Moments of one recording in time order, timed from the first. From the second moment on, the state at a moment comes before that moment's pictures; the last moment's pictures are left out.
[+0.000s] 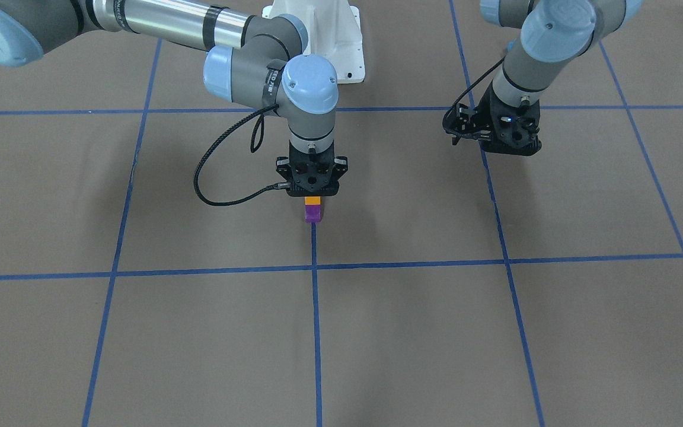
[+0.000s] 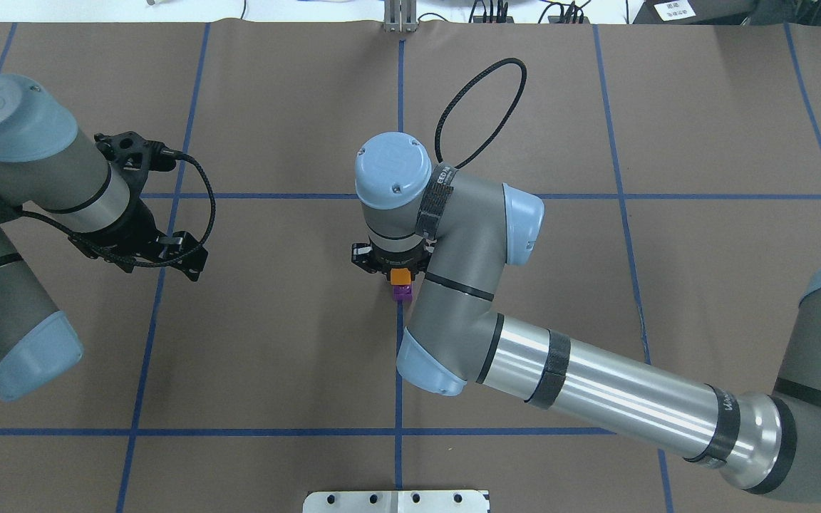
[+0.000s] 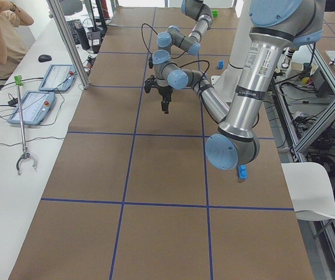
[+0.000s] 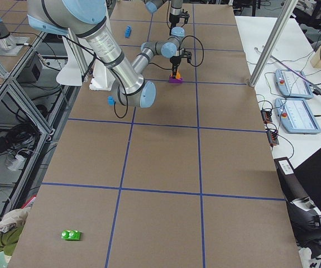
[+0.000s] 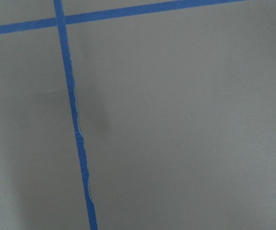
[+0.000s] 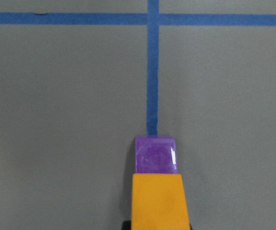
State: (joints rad) left arm -0.76 -1.89 -2.00 -1.41 -2.15 -0.82; right arm 0.49 -0.68 1.40 -1.61 1.91 1.21
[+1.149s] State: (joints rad) left arm -0.76 -1.90 -2.00 -1.40 -2.15 -0.85; right arm 0.49 -0.68 1.42 -1.61 1.90 1.25
